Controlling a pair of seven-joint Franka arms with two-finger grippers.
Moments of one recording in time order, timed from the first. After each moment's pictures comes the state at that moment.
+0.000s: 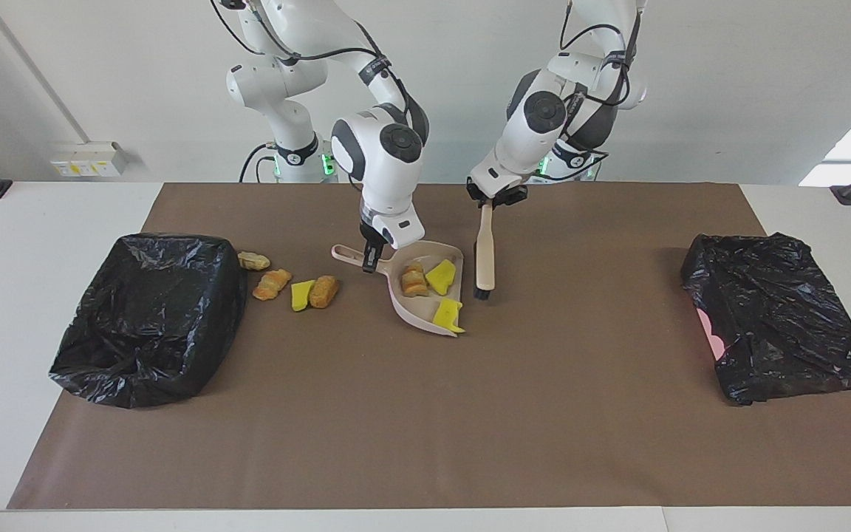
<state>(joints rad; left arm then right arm) -0.46 -0.24 -0.17 -2.21 -0.15 1.77 -0.52 0.45 0.17 0.04 -1.93 -0.17 2.03 -0.78</state>
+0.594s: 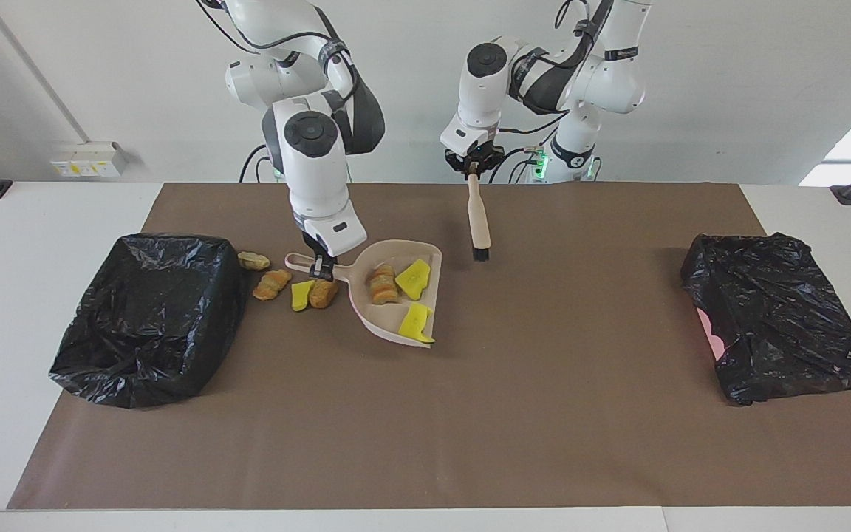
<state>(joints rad) -0.77 -0.25 -0.19 -2.43 -0.23 2.06 -0.80 0.27 0.16 0.03 -1.80 -0.07 1.87 -1.11</state>
